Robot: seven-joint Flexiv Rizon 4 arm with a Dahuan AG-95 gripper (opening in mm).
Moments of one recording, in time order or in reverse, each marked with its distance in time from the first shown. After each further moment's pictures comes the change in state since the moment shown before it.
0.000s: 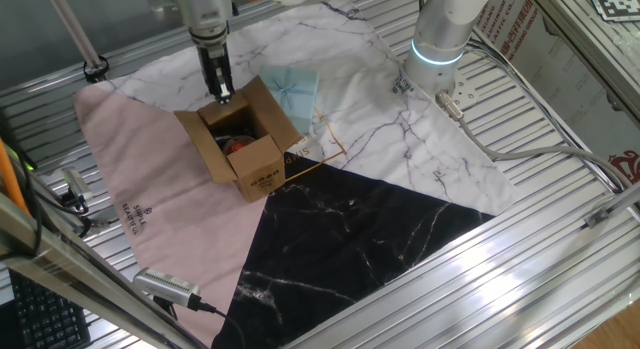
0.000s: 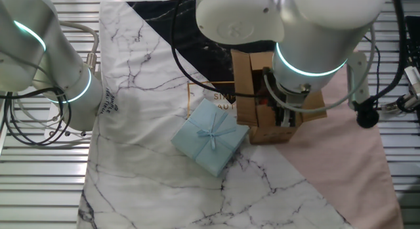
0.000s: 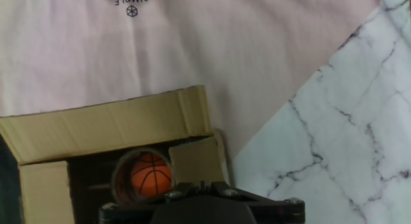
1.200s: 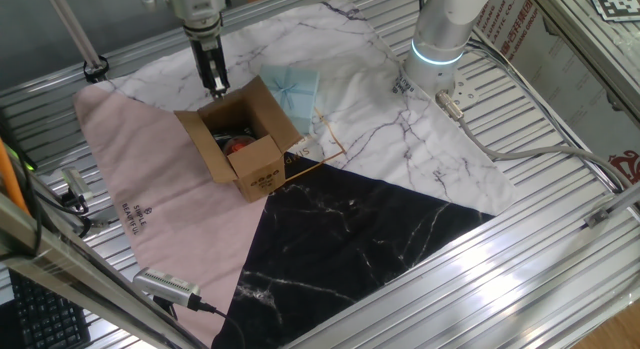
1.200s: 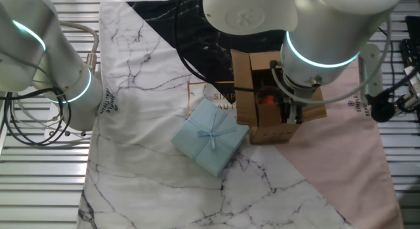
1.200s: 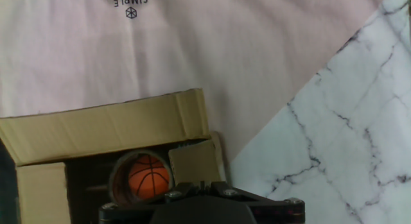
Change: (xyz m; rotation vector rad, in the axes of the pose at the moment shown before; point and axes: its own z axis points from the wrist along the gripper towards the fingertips) arm -0.008 -0.001 -0.024 0.008 0.009 -0.008
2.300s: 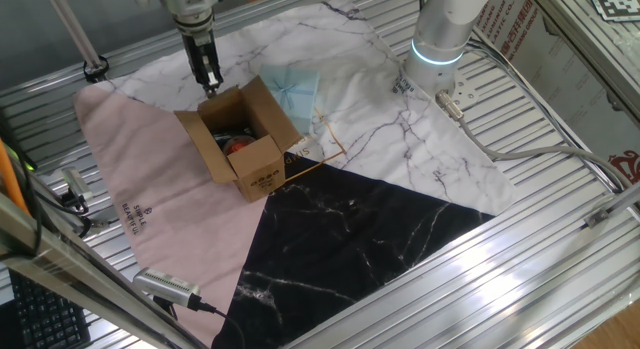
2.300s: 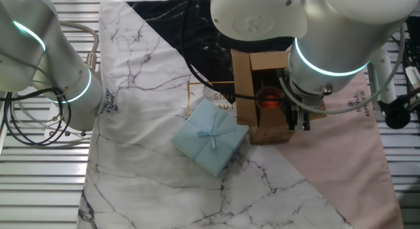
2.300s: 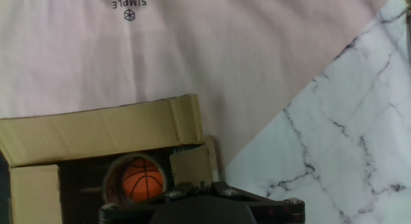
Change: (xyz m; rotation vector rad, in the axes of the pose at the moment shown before) arm -0.012 -0.017 -0.007 0.006 0.004 -0.050
